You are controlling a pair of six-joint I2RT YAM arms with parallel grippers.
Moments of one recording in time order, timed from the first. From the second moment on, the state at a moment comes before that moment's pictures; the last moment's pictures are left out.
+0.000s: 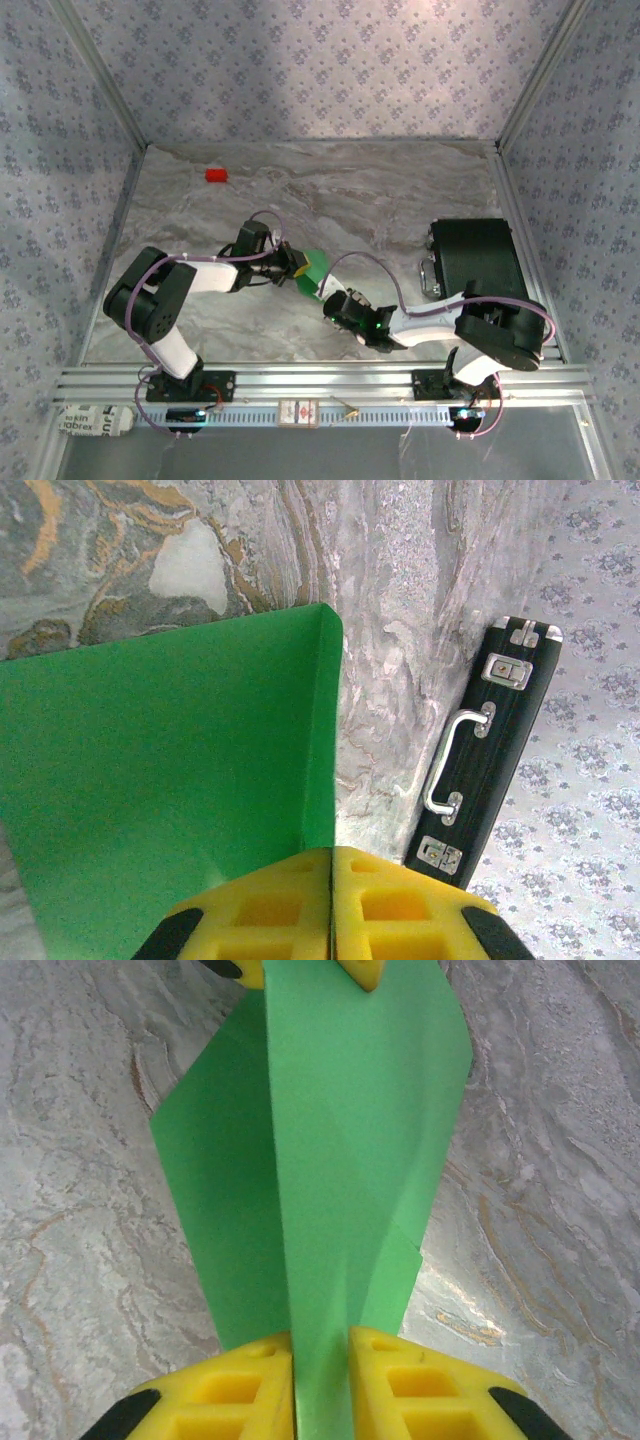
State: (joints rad) left arm -0.52 1.66 0.63 0.35 0.61 -1.24; right arm 1.17 1.52 0.50 0.23 0.51 0.13
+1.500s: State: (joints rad) left arm -0.50 1.38 0.56 0.12 0.45 -1.21; right arm 0.89 1.57 0.52 0.29 -0.08 0.41
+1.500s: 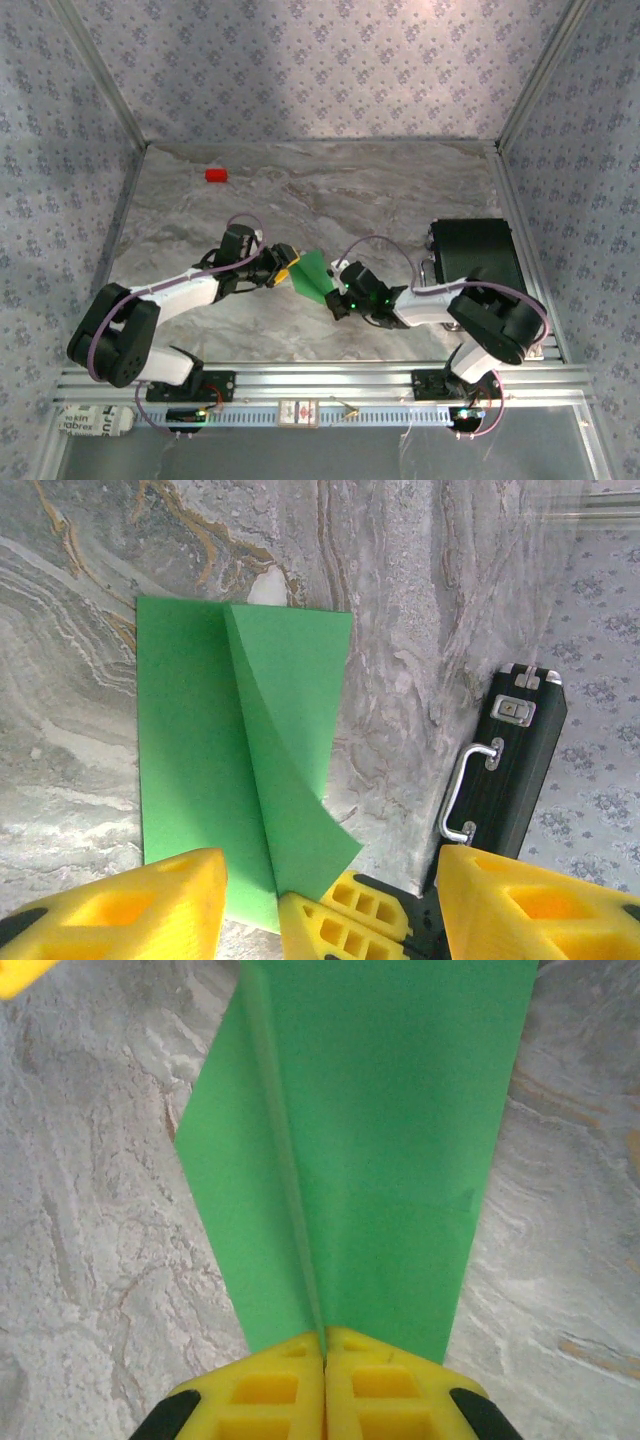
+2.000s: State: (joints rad) left arm -0.50 1.39 0.55 0.13 0.46 -1.21; right arm 0.77 1.64 0.52 0.38 -0.35 0.59
